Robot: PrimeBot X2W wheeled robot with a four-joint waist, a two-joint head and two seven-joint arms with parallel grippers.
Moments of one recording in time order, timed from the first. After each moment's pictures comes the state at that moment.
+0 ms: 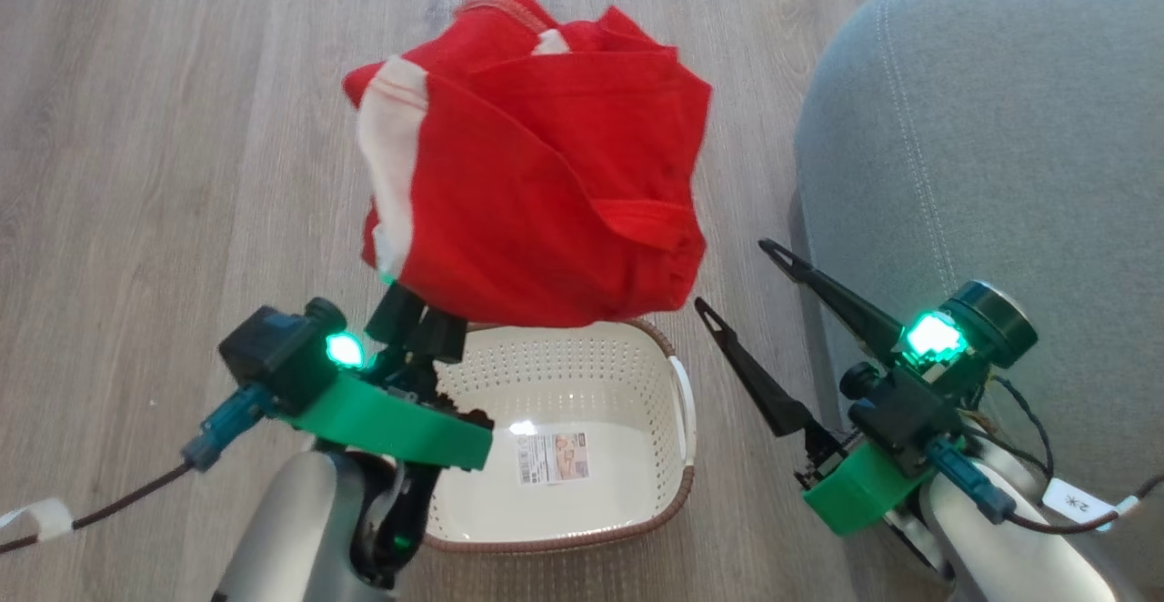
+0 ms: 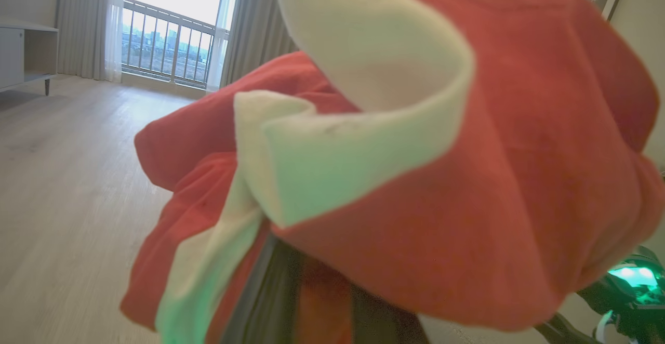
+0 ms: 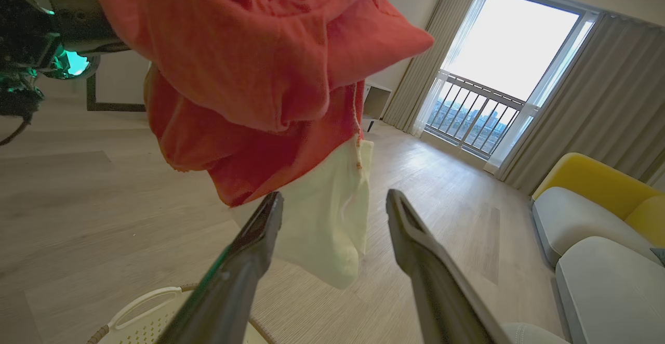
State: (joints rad) left arm -0.20 0.05 -0.30 -0.03 -0.44 -0.08 -0.25; right arm -0.22 -0.32 0.46 -0.01 0.00 0.13 -0.26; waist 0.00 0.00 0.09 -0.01
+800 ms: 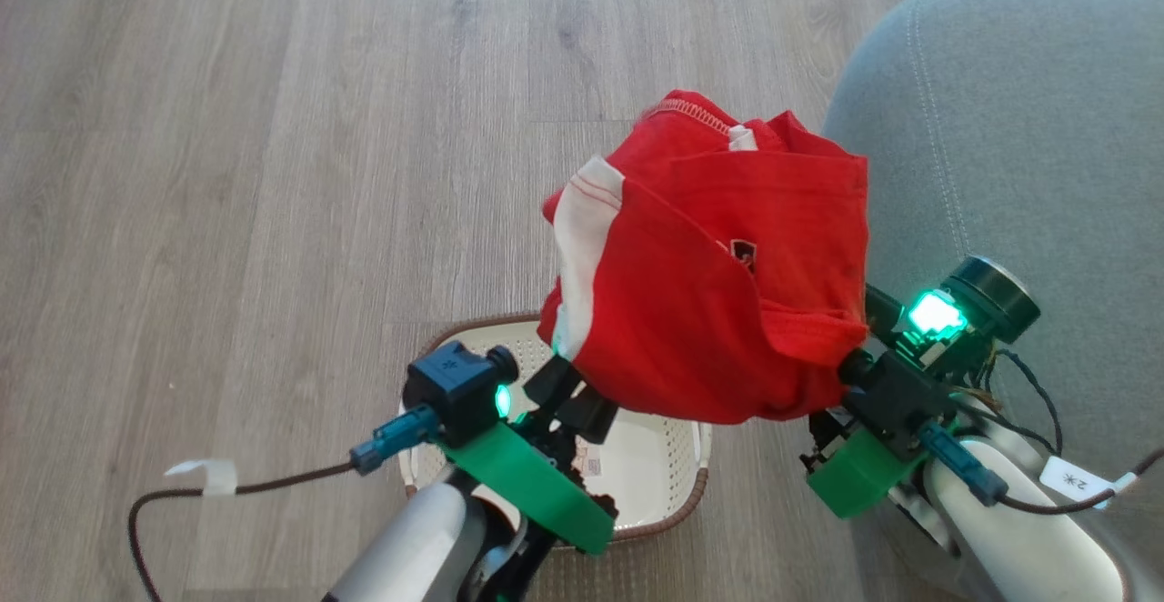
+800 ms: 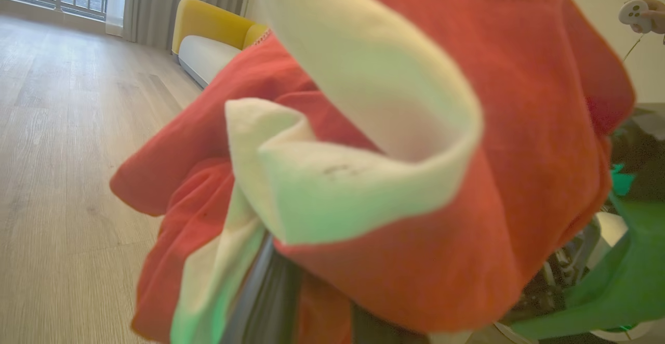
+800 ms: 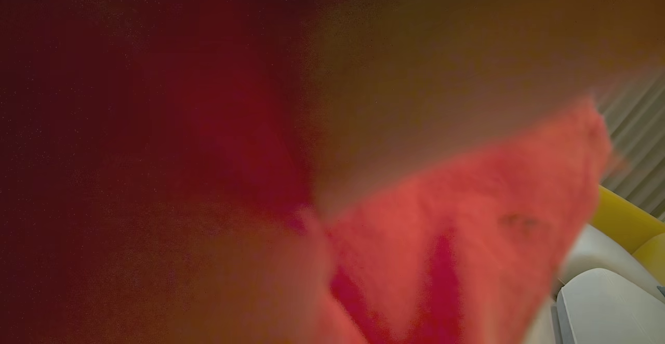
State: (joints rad) left arm -0.24 0.05 -0.60 0.08 -0.53 -0.12 -0.25; right arm -0.28 -0.36 0.50 0.02 -0.03 0.13 -0.26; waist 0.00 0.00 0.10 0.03
